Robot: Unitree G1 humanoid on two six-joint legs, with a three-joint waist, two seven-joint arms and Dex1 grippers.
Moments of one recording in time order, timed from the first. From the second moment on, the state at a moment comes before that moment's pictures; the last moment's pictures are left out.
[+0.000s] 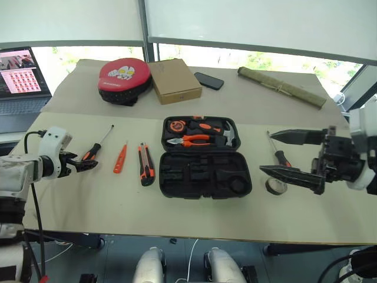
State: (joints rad) left arm -0.57 0.96 0.04 0.50 -0.25 0.71 -0.83; right arm -0.24 -1.06 -0.47 -0.64 1.05 0.84 0.86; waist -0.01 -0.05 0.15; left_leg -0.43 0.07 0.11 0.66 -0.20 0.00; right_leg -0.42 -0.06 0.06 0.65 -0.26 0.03
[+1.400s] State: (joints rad) left arm -0.94 0.52 -0.37 0.61 0.06 0.03 -1.30; right arm 0.11 -0.95 -0.52 -0.71 0.84 0.77 0.78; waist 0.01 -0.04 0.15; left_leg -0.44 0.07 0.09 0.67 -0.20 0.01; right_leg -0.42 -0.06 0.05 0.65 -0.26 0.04
